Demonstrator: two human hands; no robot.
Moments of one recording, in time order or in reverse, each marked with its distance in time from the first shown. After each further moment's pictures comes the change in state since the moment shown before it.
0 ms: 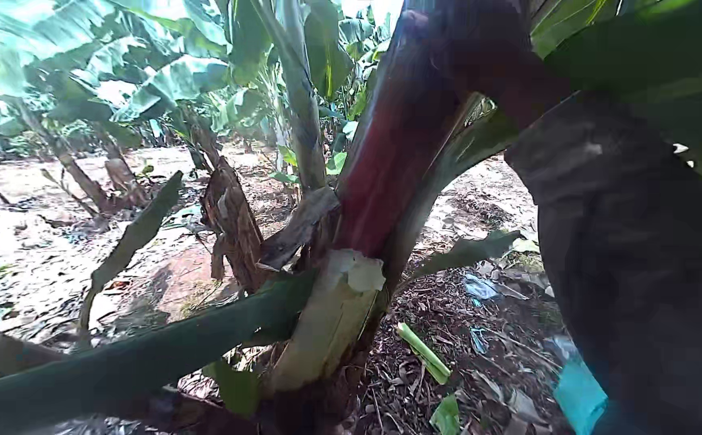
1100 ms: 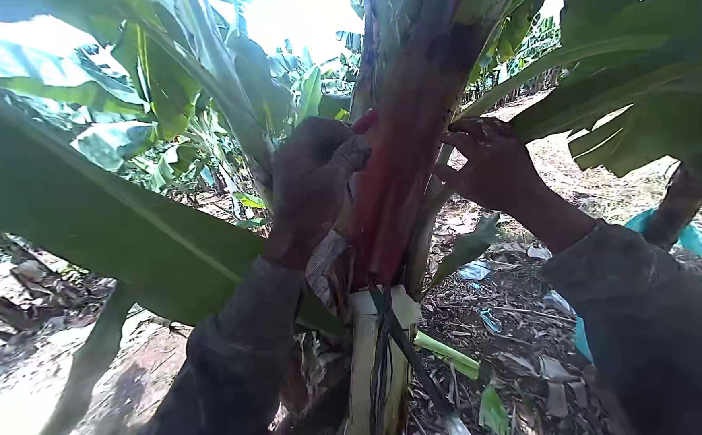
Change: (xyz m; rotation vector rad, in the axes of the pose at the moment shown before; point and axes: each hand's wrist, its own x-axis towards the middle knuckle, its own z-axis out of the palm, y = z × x) left_hand 0.230 0.172 -0.351 -0.541 0.542 0.927; right_hand -0.117 0.006 0.081 -0.147 0.090 0.077
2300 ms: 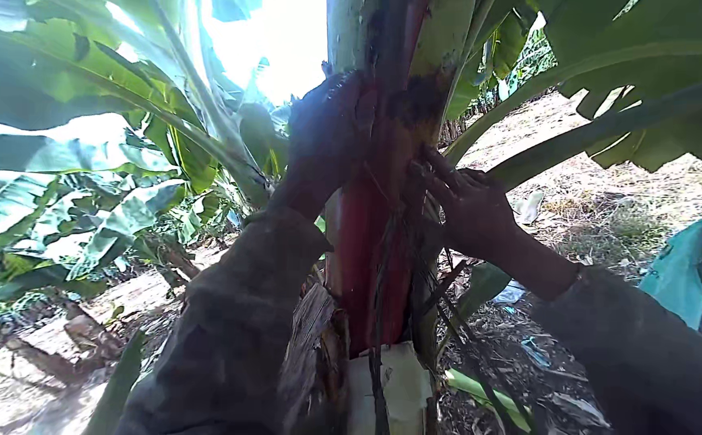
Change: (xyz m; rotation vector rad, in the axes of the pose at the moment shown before) left_hand 0.132 -0.013 0.061 1.128 -0.168 0.412; right_hand -0.003 0.003 0.035 -0.050 0.155 0.022
